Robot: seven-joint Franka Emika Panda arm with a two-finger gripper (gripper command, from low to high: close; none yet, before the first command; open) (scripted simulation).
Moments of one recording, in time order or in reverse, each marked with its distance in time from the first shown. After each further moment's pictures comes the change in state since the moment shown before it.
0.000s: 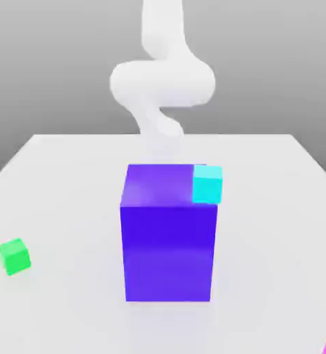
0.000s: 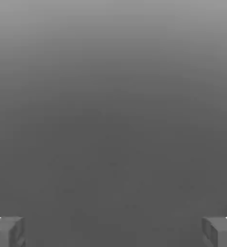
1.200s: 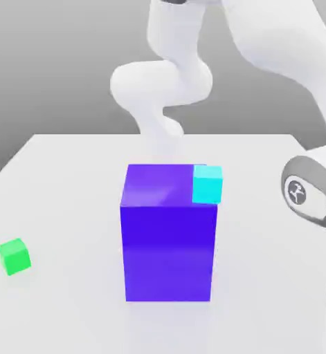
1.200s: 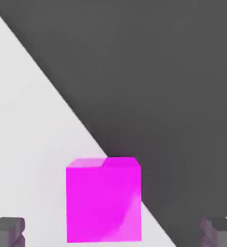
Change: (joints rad) arm 0.316 1.315 0.110 0.268 -0.132 0.299 -0.362
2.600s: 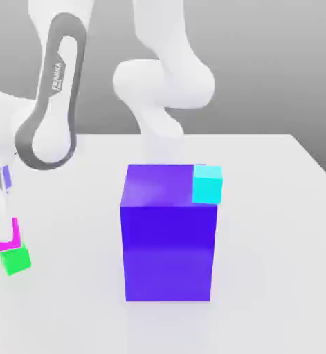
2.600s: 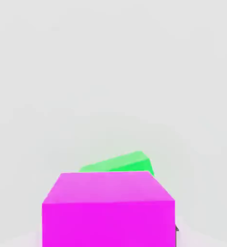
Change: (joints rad) arm -0.715 -0.394 -0.554 -0.618 0.412 0.198 0.503
